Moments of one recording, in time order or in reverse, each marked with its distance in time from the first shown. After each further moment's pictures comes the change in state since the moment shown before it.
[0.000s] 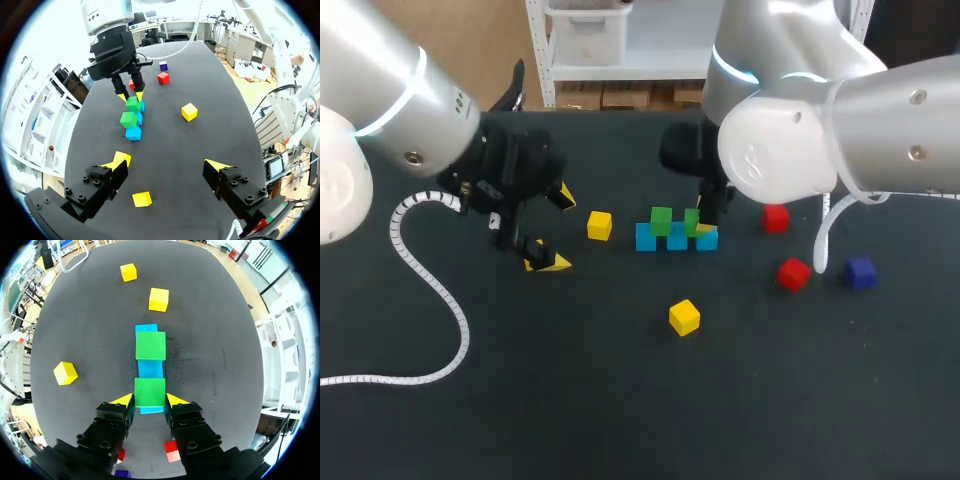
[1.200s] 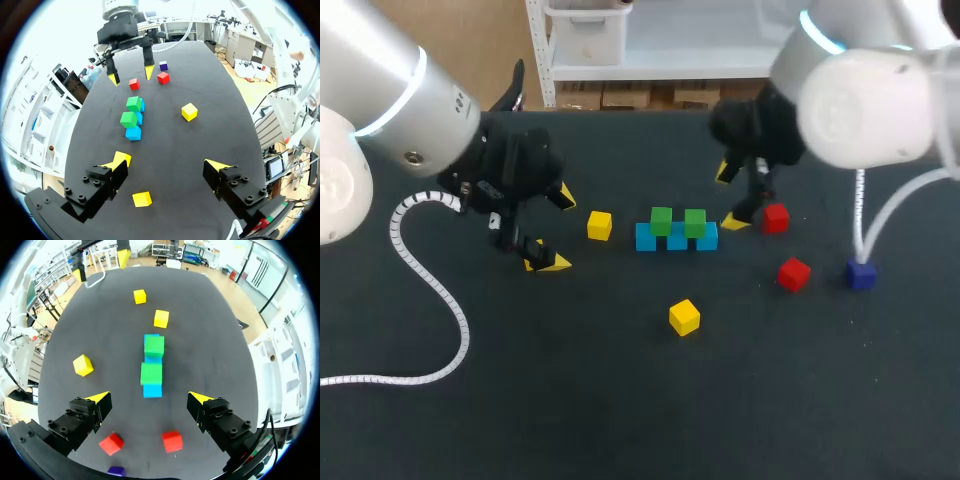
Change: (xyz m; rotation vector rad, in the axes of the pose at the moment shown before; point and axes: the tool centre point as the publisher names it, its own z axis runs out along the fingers) left arm 0.000 0.000 0.000 0.000 0.000 0.000; right arm 0.032 -0.001 -0.048 -0.013 -0.258 -0.040
